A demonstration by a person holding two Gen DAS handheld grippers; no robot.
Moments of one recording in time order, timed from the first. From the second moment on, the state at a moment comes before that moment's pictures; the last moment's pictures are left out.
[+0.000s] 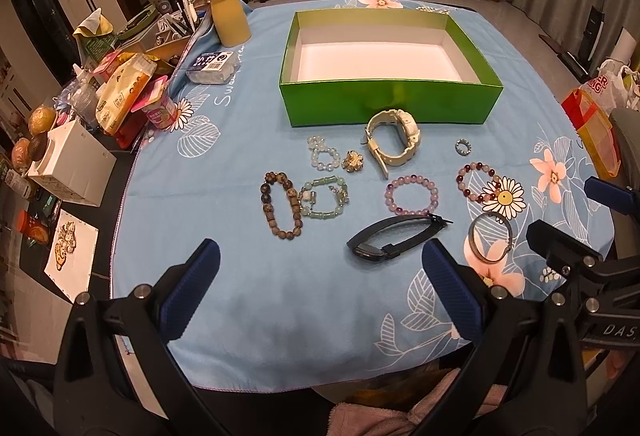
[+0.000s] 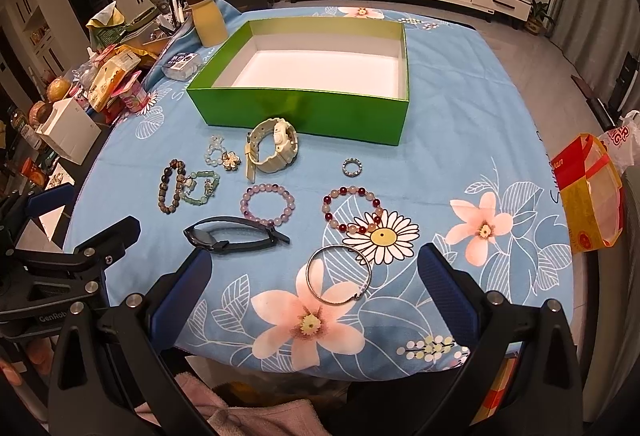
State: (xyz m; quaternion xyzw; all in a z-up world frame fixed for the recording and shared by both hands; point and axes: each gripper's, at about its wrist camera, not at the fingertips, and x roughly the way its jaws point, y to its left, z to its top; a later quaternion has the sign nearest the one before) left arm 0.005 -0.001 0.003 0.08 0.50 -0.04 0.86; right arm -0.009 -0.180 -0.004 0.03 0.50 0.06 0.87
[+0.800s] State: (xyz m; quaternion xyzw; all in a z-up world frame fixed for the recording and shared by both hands) left arm 0.005 -0.001 0.003 0.08 0.50 -0.04 0.86; right arm -0.008 -0.178 -0.005 0.03 0.50 0.06 0.87
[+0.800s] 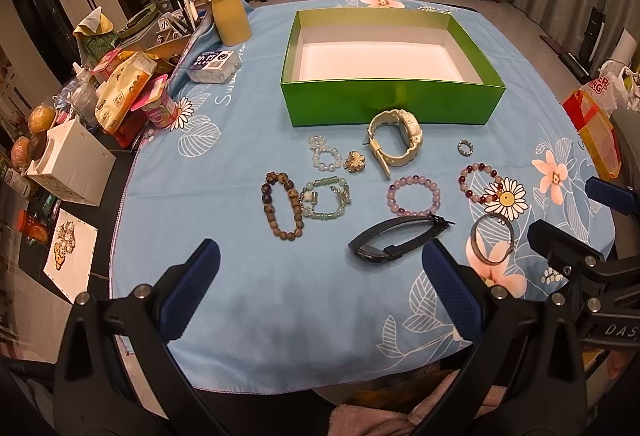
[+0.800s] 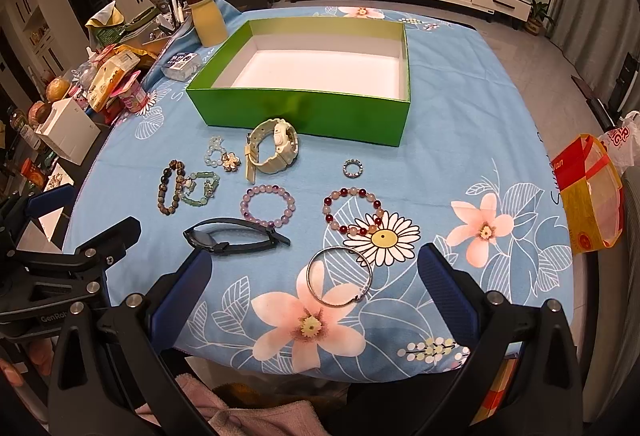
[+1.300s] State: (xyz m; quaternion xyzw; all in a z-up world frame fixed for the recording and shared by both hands) left arm 0.007 0.001 0.000 0.08 0.50 -0.04 0.86; right arm -0.007 -0.177 -0.005 0.02 0.50 0.06 0.87
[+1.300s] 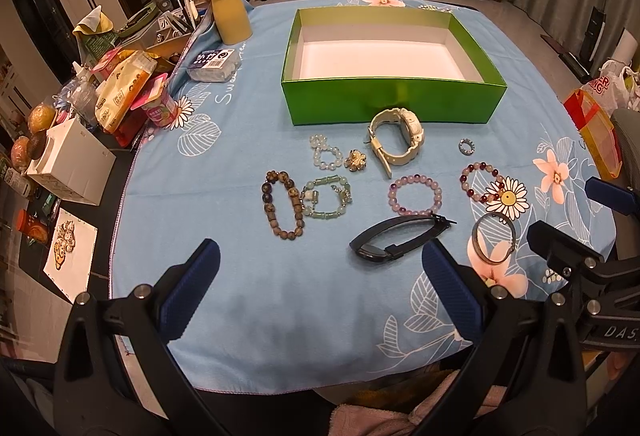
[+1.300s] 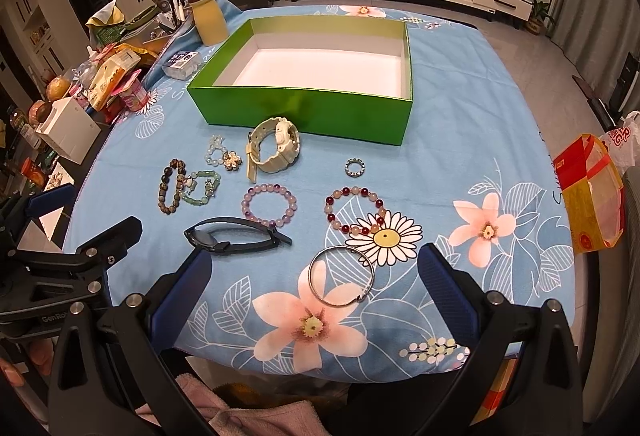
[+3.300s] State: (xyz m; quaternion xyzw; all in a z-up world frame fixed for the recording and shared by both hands) left arm 0.063 0.040 -0.076 -0.04 0.46 -0.12 0.88; right arm 0.042 -0.233 -0.089 0.07 0.43 0.08 0.90
